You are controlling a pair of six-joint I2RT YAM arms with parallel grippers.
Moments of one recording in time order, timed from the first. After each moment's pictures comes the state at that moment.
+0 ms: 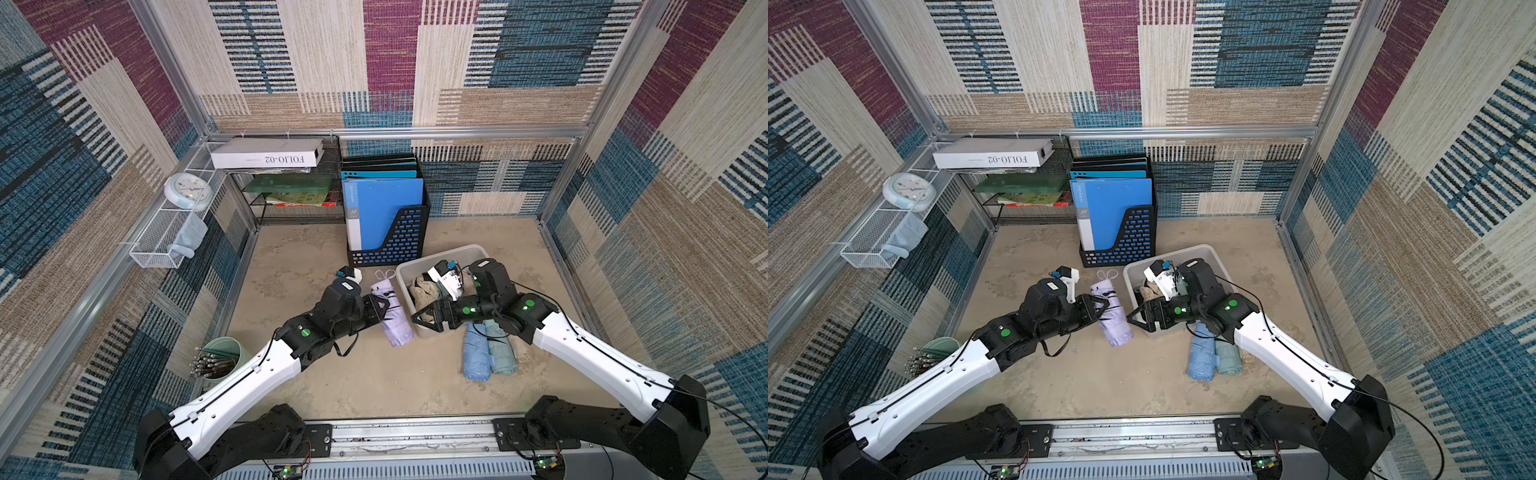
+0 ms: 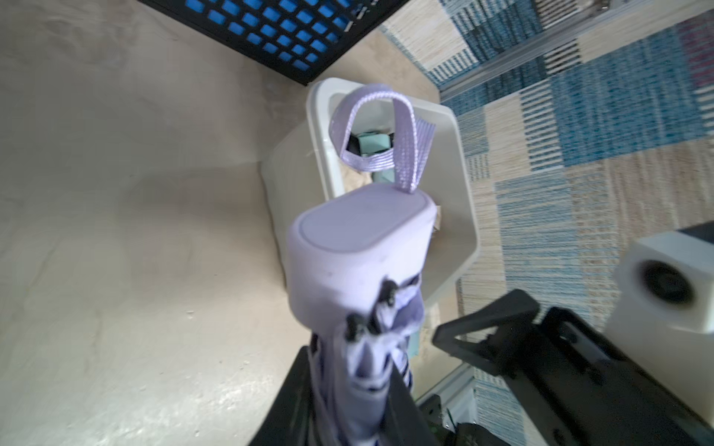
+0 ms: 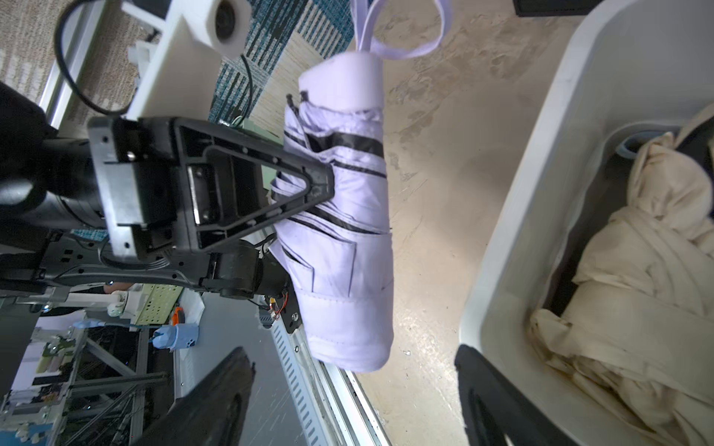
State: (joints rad) left arm -0.69 1.06 0.88 -0.34 0.11 -0.96; right arm 0.66 1.19 0.97 -0.41 -0.64 0.41
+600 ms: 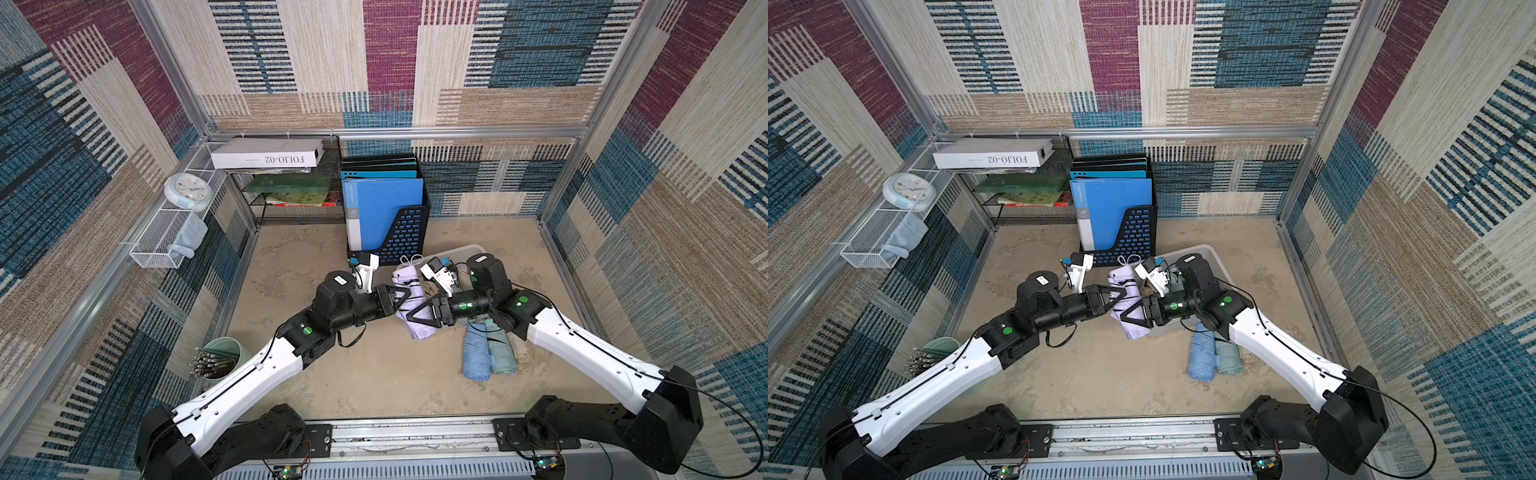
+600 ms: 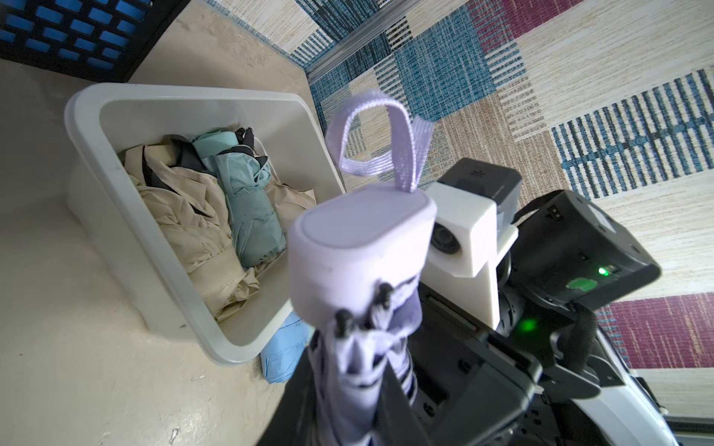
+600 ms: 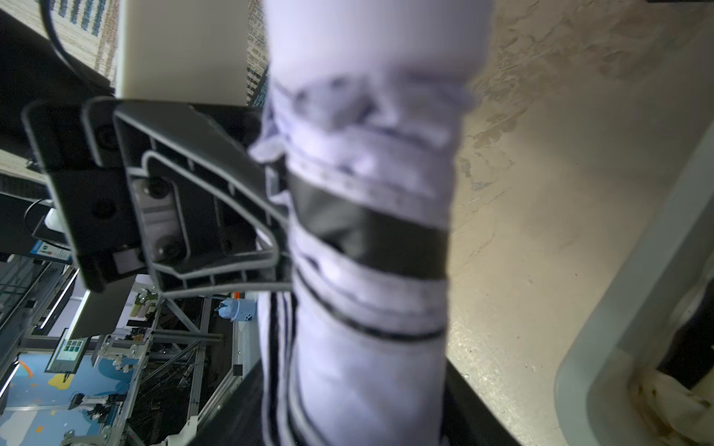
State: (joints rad) left arm -0.69 1.08 0.88 -0.07 0.36 -0.94; right arm 0.66 1.24 0.99 -0.29 -0.83 0.49
